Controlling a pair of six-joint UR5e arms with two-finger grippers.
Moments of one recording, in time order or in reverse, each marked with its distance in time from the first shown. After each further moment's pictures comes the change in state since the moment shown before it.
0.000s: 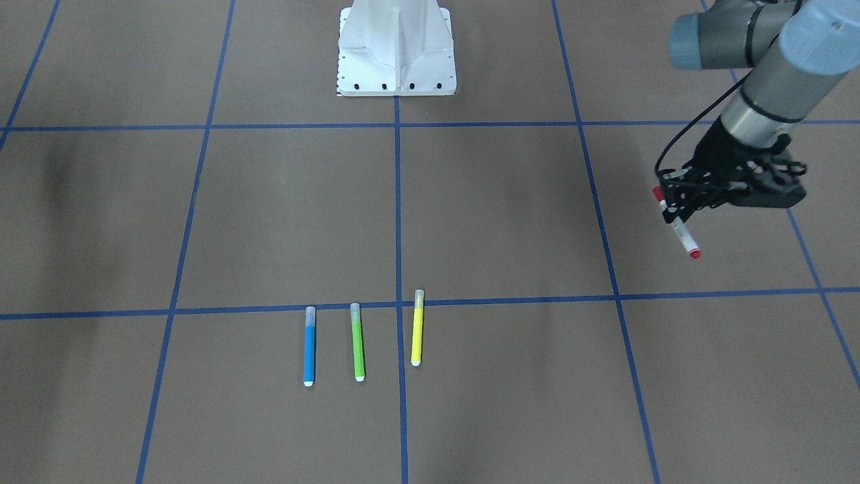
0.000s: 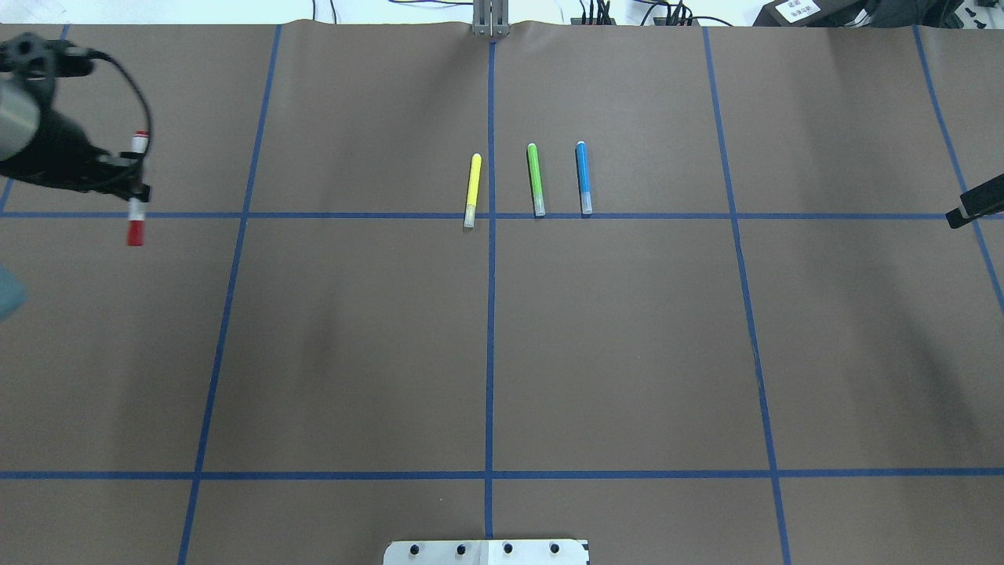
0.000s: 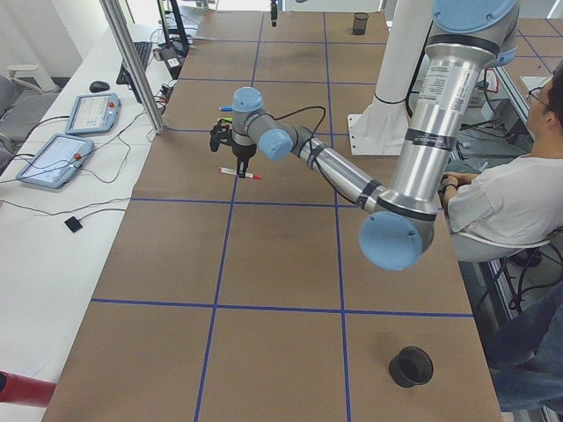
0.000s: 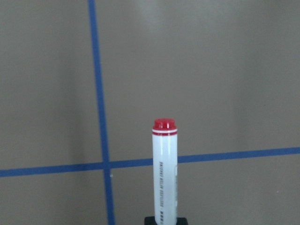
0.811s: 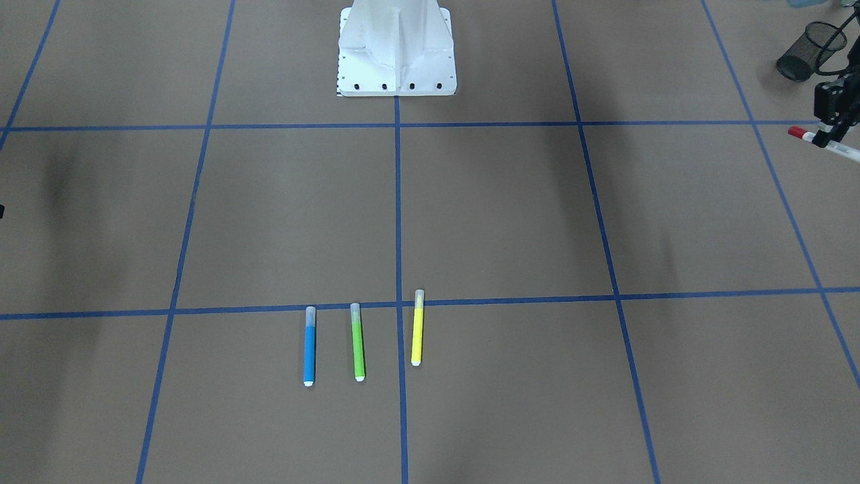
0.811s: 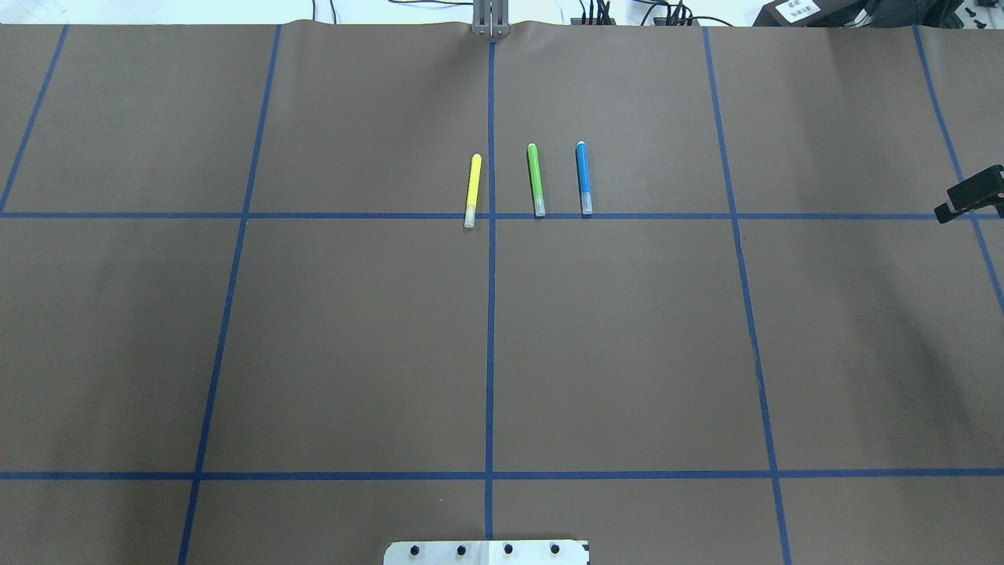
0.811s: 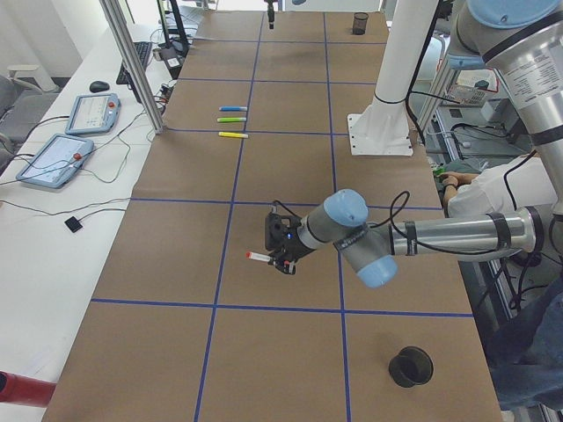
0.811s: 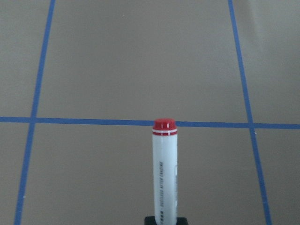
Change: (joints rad) left arm -0.307 0.608 0.181 -0.957 0.042 -0.004; right arm -0.011 0.033 -0.041 0.005 -0.002 0.004
